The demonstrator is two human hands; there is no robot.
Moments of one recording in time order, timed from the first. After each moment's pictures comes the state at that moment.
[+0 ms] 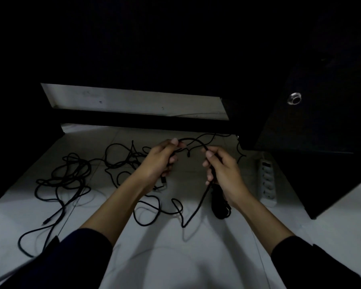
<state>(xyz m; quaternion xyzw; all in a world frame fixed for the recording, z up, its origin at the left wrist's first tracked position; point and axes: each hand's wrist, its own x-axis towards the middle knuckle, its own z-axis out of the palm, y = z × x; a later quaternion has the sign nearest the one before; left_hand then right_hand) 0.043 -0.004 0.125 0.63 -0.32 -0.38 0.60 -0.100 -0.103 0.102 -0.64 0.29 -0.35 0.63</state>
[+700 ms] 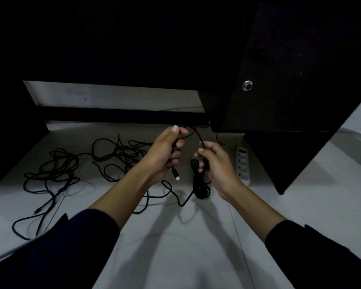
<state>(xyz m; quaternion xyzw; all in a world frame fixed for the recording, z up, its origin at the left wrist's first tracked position) -0.035 0.006 0.146 0.50 -0.31 -0.45 0.67 -0.162 -0.070 0.116 -0.58 0.32 -0.36 0.65</state>
